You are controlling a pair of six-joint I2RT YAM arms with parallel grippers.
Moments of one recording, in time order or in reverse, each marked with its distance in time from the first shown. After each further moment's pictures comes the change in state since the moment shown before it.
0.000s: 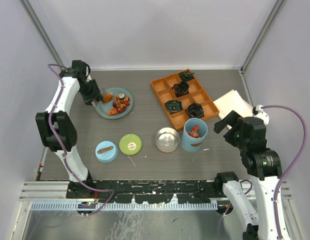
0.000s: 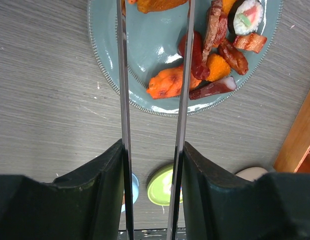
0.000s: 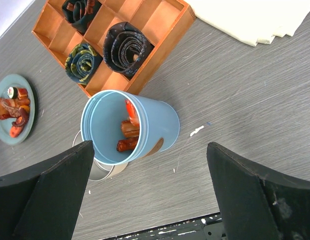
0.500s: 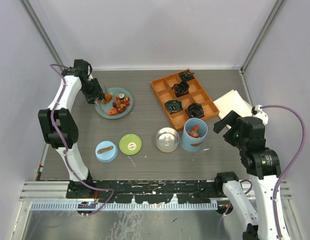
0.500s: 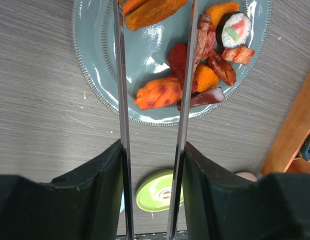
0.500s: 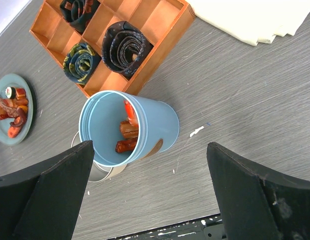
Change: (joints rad) left arm -0.010 0.057 0.038 0.023 0.024 -0.048; right arm 0.000 0.003 -0.018 0.014 0.000 0.000
